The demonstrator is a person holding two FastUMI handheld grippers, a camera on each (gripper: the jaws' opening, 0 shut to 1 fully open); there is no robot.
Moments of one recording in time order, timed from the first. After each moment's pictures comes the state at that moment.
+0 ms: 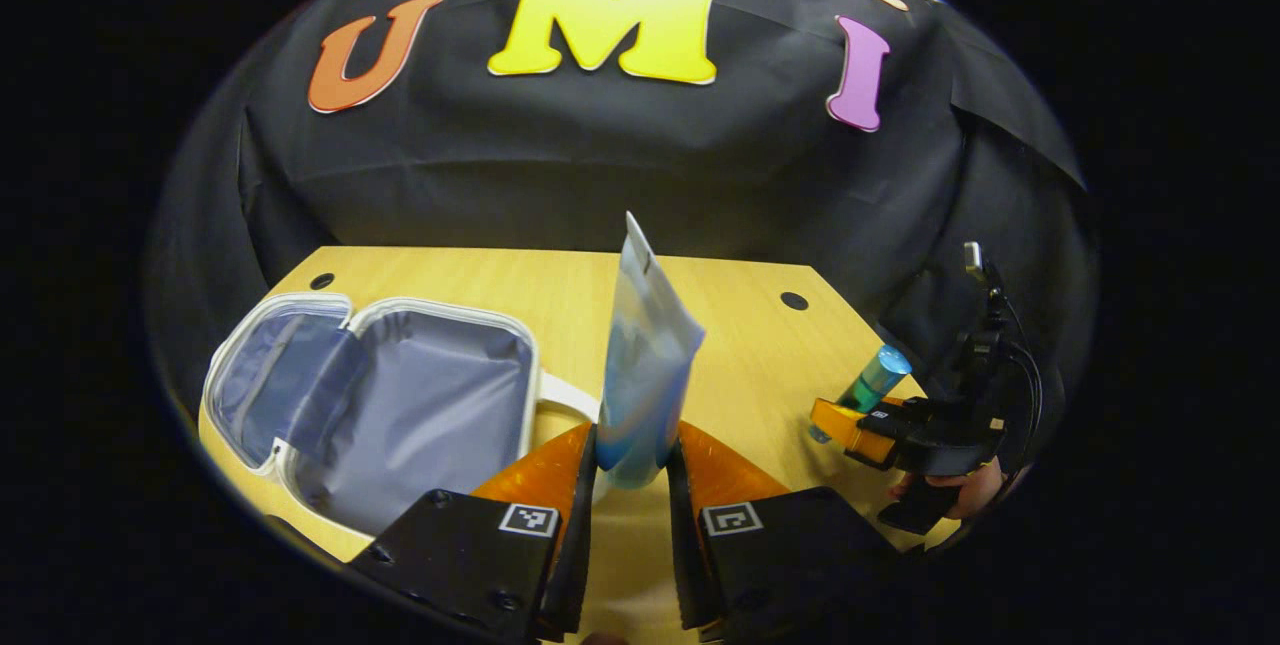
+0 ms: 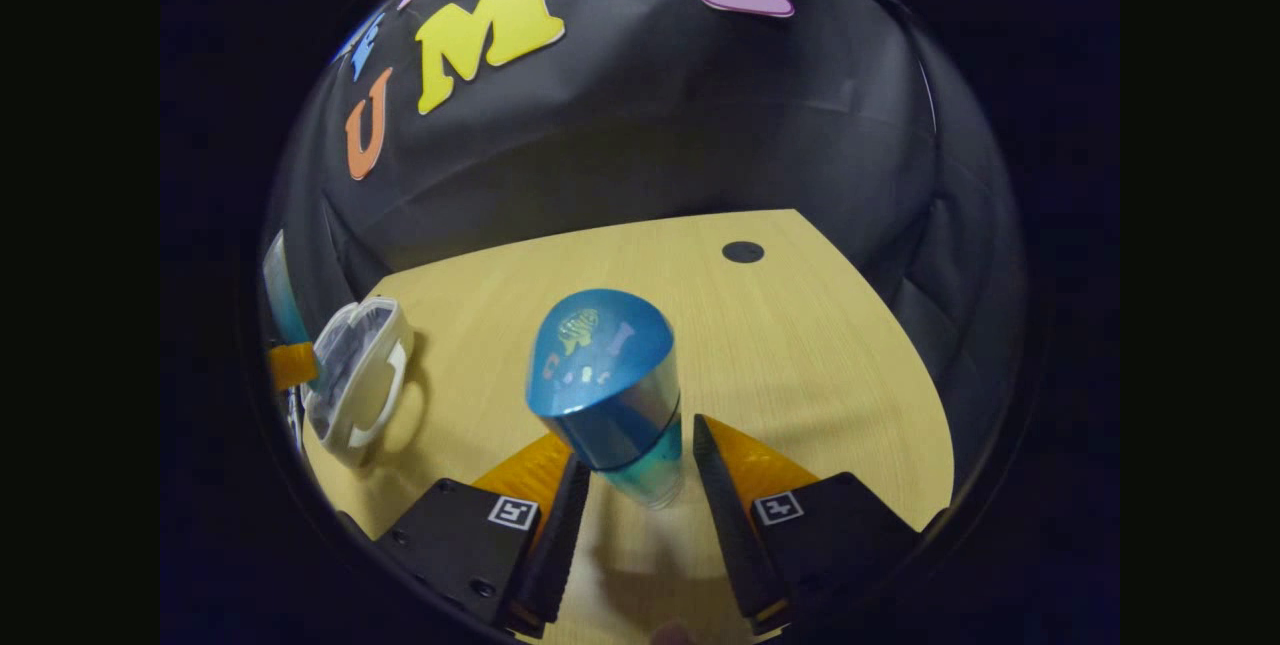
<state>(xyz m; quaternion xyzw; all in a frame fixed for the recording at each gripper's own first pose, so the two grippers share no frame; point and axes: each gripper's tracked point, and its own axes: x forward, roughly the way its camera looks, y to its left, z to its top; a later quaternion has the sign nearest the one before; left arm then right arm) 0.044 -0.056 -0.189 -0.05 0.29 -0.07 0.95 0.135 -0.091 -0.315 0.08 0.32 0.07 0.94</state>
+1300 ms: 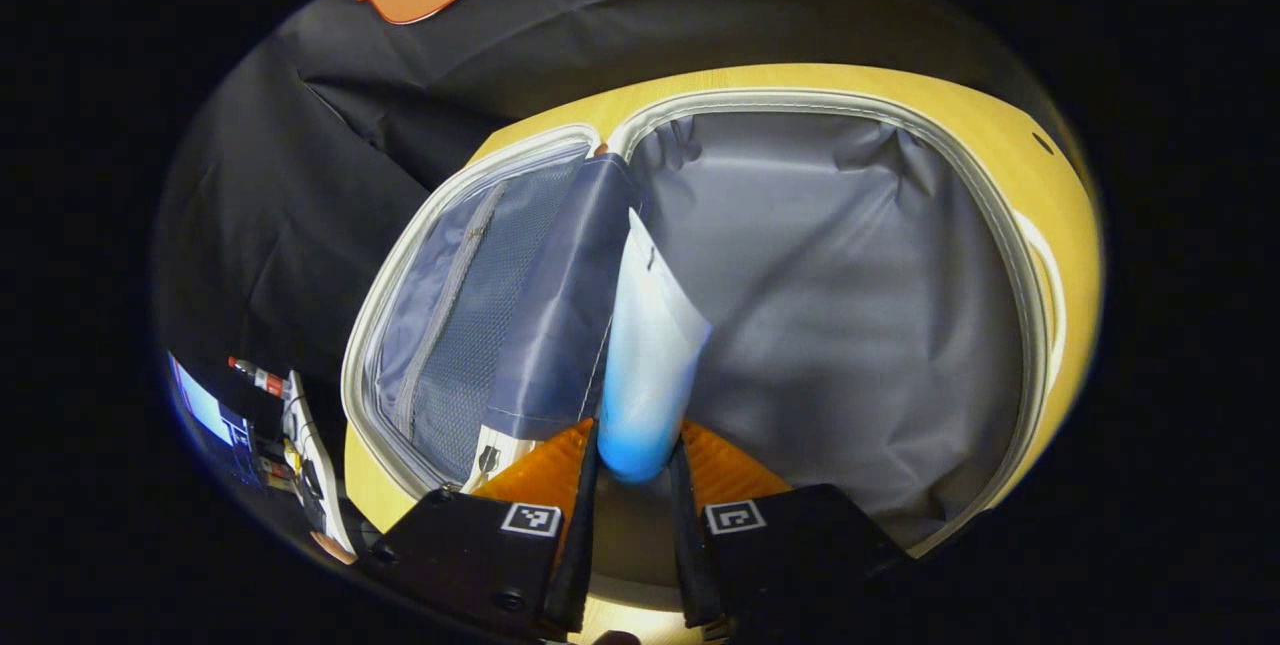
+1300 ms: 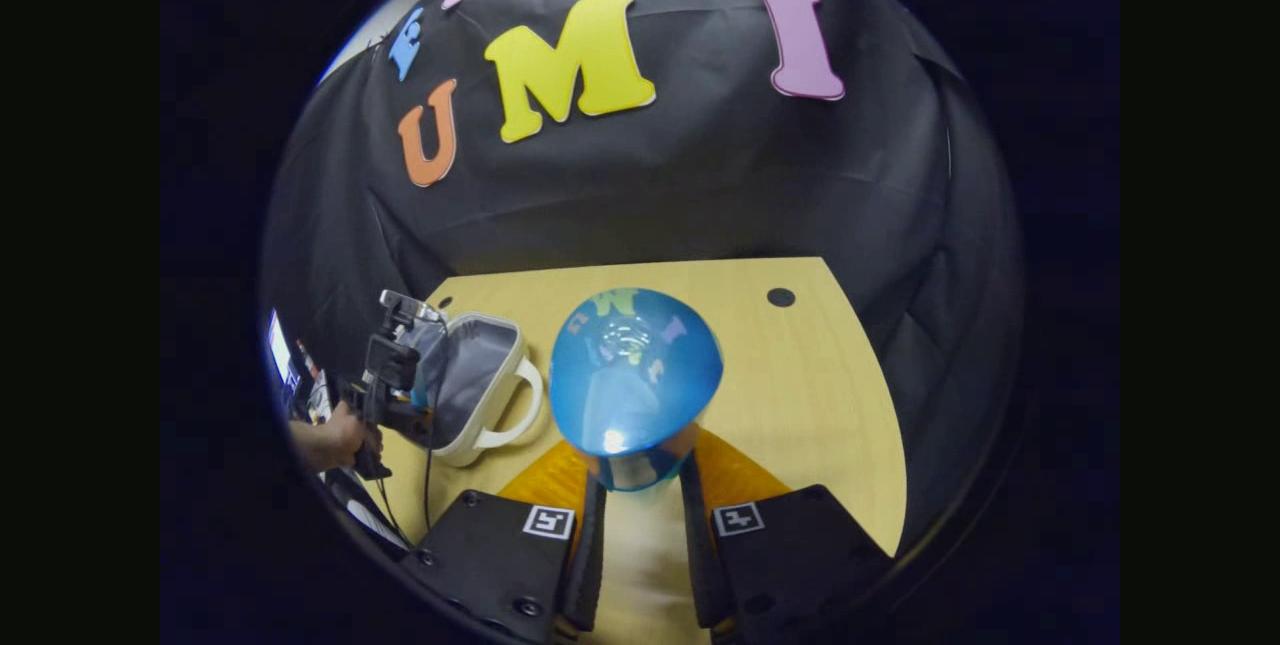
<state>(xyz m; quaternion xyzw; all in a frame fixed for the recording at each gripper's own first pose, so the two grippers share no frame) 0.009 0.174 -0.317 0.12 0.52 0.18 0.83 0.029 -0.037 -0.154 0.06 0.32 0.13 0.94</state>
